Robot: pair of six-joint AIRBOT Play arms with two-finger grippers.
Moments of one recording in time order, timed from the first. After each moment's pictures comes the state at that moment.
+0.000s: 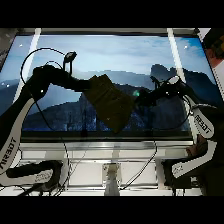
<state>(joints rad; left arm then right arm) -0.26 -1.41 1.28 -1.97 1.01 1.68 0.01 -1.72 1.19 -0.78 1.20 1.40</state>
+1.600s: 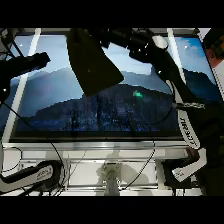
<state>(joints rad) 0.11 -1.28 1.28 -1.96 0.60 1.64 0.42 -1.72 1.96 0.10 0.78 1.28</state>
